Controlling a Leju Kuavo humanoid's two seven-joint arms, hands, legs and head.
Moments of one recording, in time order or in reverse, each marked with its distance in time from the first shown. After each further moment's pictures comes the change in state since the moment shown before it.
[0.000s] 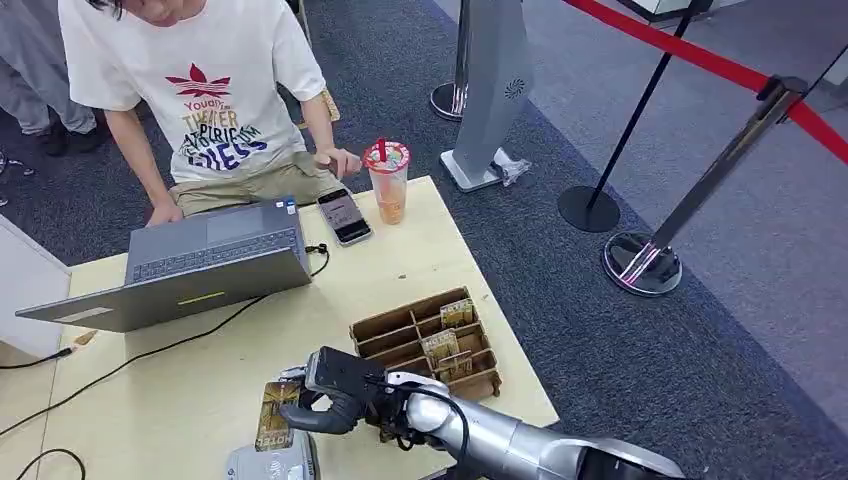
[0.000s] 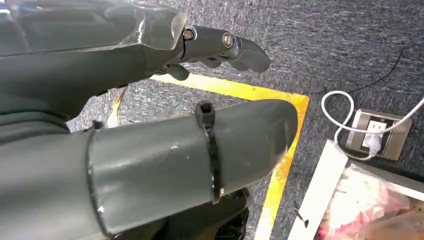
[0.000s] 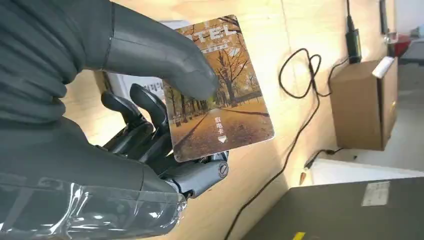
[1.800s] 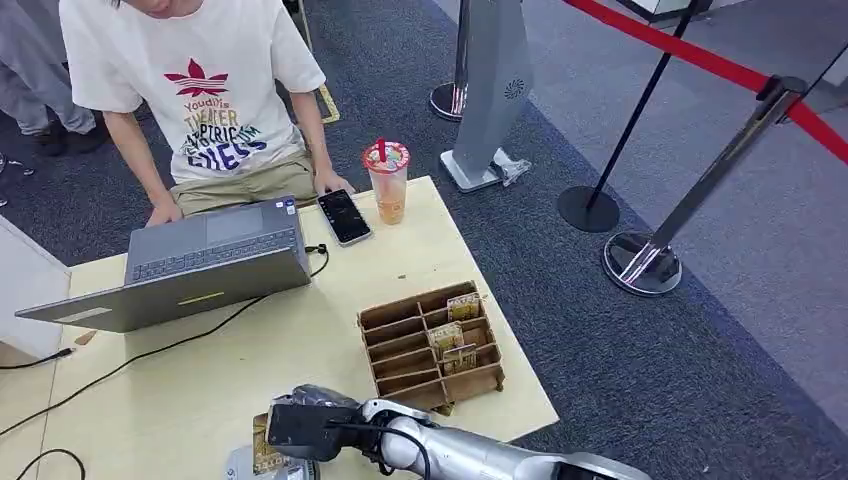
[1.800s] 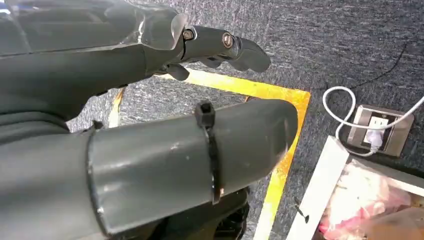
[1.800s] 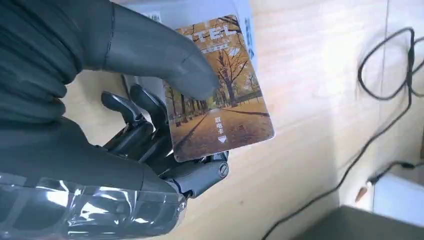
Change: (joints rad) left arm -0.003 -0.004 -0.001 0.000 0.010 -0.005 0.009; right arm 0.014 0.113 0.030 0.148 0.332 -0.133 0.062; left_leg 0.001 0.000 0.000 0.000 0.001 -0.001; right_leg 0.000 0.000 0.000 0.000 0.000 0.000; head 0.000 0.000
